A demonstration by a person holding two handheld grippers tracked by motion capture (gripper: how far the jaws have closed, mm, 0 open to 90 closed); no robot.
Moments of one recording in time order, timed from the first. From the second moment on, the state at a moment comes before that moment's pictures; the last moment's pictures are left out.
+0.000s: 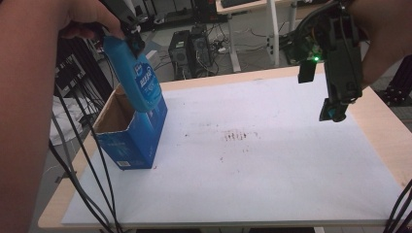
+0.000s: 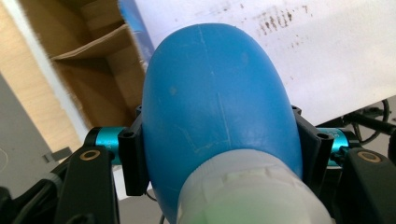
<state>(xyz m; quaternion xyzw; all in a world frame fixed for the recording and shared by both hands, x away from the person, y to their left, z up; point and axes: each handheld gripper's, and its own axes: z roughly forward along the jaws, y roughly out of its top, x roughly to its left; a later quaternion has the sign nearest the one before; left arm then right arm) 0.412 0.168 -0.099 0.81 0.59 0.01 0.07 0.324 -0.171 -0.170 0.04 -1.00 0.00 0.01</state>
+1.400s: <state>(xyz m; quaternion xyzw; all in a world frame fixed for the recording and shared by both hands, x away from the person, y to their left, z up) 0.422 0.248 -0.174 0.81 0.59 -0.01 0.04 0.333 -0.148 -0.174 0.03 -1.00 0.02 0.01</state>
